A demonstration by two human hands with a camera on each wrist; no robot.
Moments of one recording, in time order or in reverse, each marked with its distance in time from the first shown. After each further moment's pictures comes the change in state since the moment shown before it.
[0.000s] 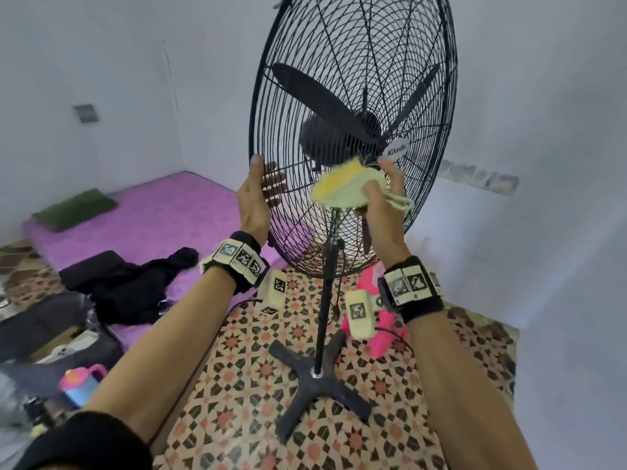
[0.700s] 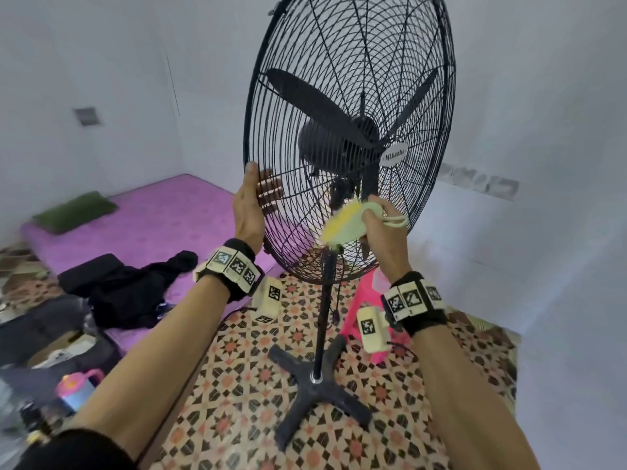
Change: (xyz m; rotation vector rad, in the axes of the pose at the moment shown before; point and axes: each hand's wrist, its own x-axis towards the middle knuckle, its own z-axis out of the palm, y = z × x) left_hand -0.002 0.004 -0.003 -0.022 -0.005 0.026; right_hand 0.004 0.036 -0.018 -0.209 0.049 0.106
